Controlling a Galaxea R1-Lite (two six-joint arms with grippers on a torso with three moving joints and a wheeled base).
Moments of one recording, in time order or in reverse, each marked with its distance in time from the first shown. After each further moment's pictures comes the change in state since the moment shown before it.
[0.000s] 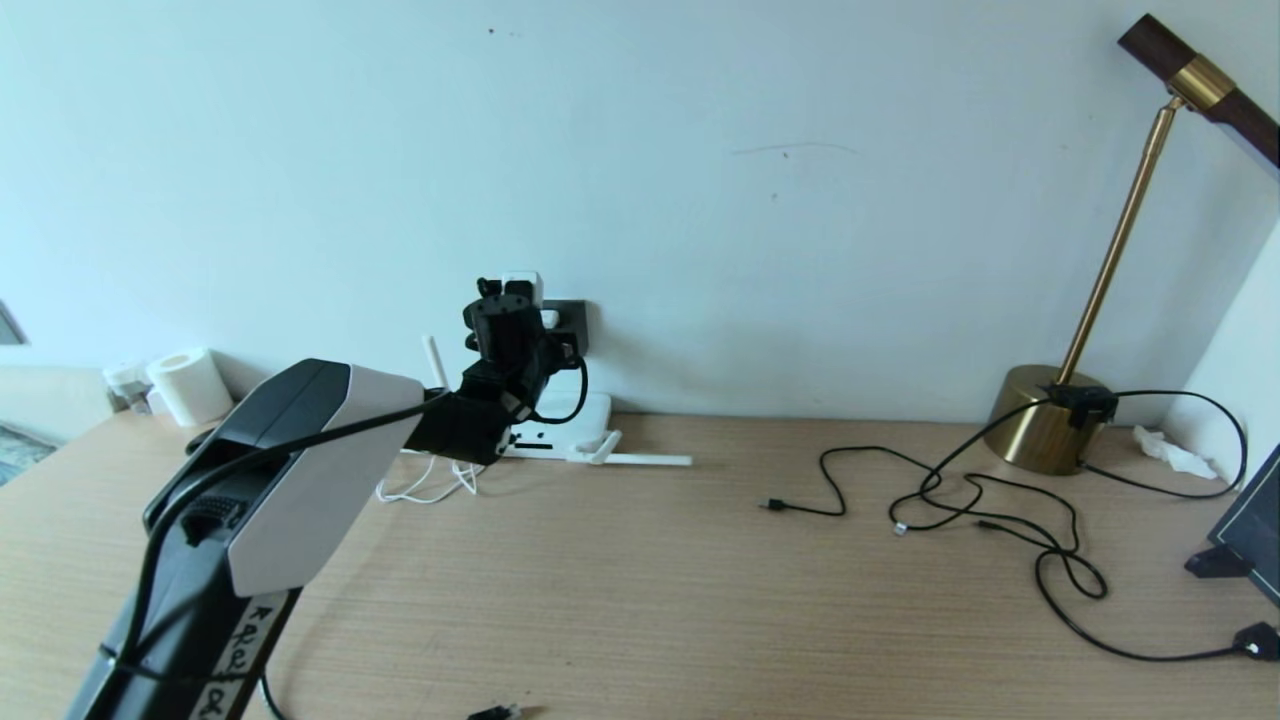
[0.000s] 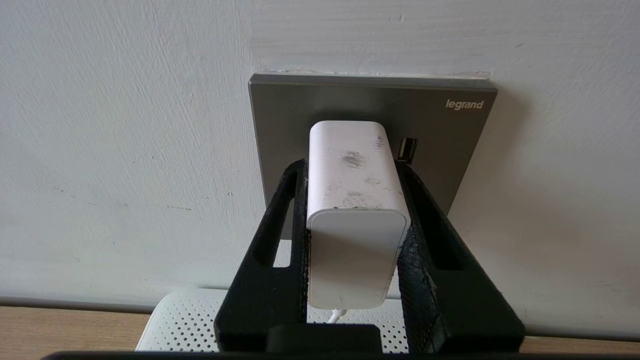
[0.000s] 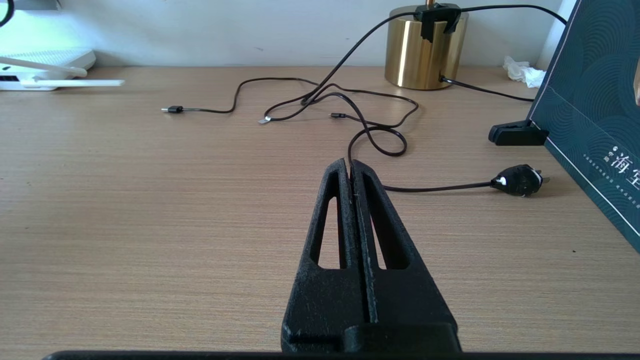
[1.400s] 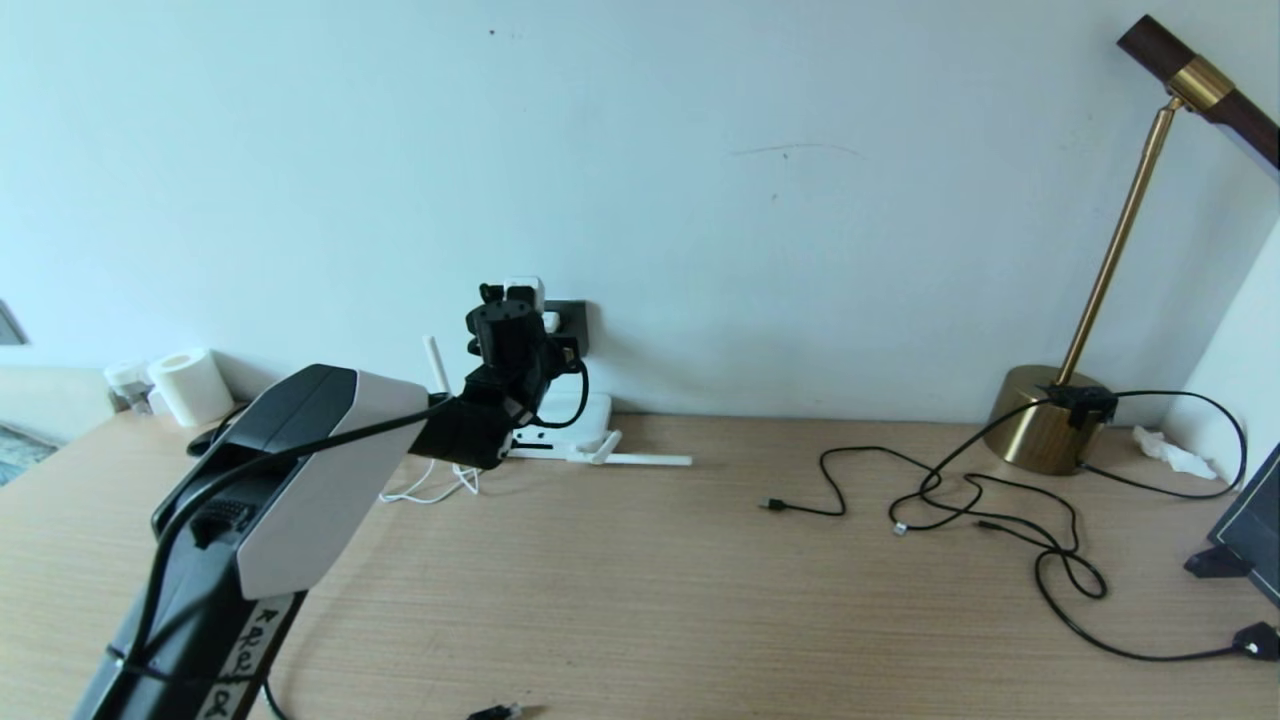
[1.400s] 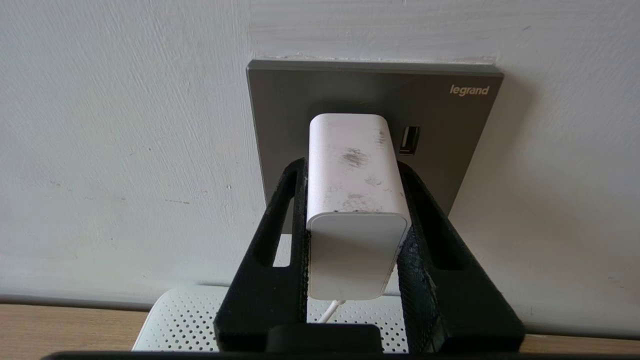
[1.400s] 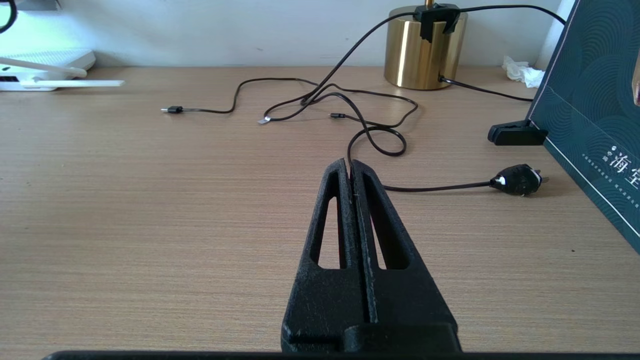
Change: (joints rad) left arm 0.000 0.026 -0.006 -0.002 0.002 0.000; right arm 0.000 0.000 0.000 0.000 0.000 0.000
